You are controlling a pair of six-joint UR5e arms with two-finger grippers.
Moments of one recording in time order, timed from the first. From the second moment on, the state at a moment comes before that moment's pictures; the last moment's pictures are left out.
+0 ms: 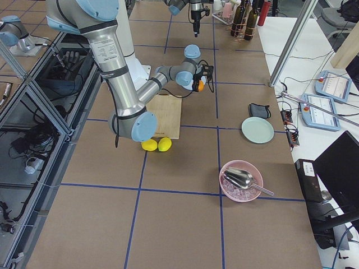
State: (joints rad) left arm -0.86 -1.63 -1.86 -2.18 -2.17 -0.91; right arm 0.58 -1.09 1.74 -1.20 1.89 1.48
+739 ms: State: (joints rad) left arm -0.95 -1.56 -1.86 -2.18 -2.26 -0.77; right arm 0.43 -0.90 1.57 -1.24 1.71 1.57
